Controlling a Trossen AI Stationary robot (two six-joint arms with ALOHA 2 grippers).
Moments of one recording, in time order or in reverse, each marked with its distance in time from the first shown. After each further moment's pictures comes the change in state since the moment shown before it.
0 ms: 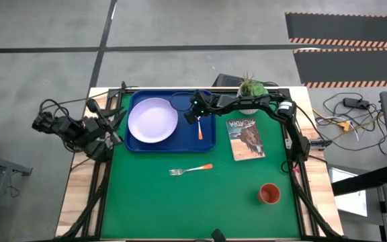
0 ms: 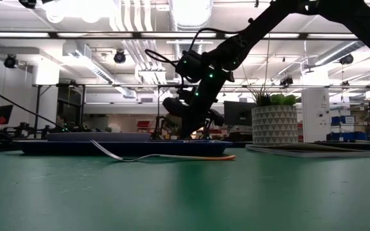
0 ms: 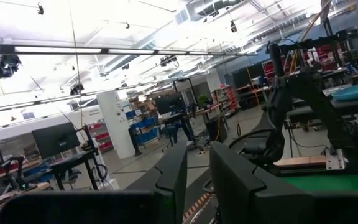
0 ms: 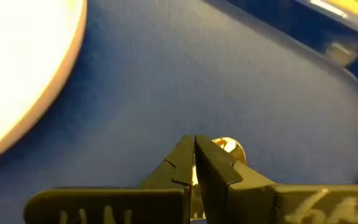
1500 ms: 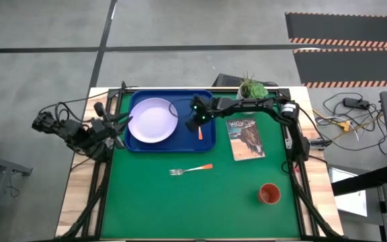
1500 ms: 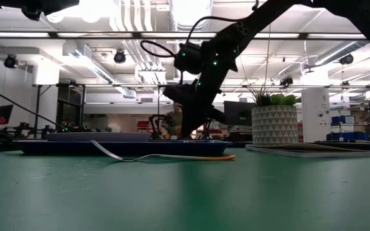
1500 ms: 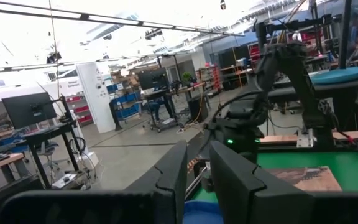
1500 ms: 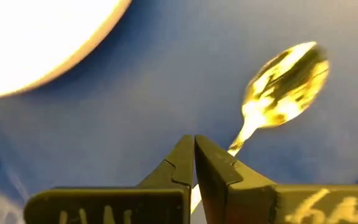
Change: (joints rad) left arm 0.000 0.008 -0.001 -0.196 -0.011 -0.246; right arm 0.054 -0.052 0.011 -0.183 -0.187 0.058
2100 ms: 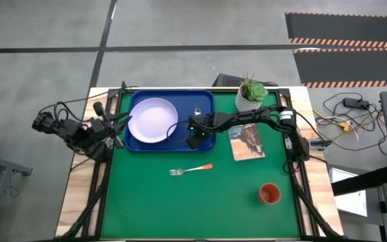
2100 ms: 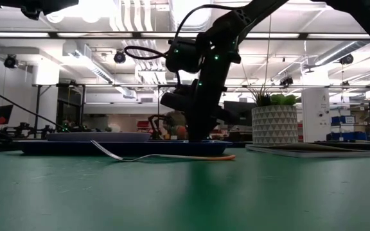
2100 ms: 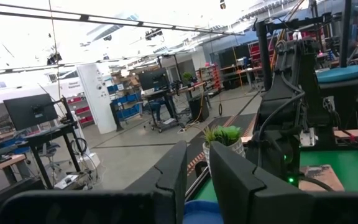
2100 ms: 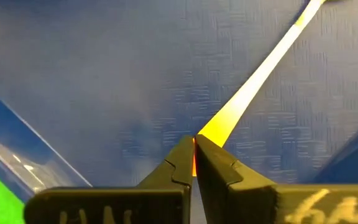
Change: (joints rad) left arm 0.000 -0.012 0.007 -0.019 0.000 0.010; right arm 0.169 0.019 -0.002 -0.162 0.106 0.158
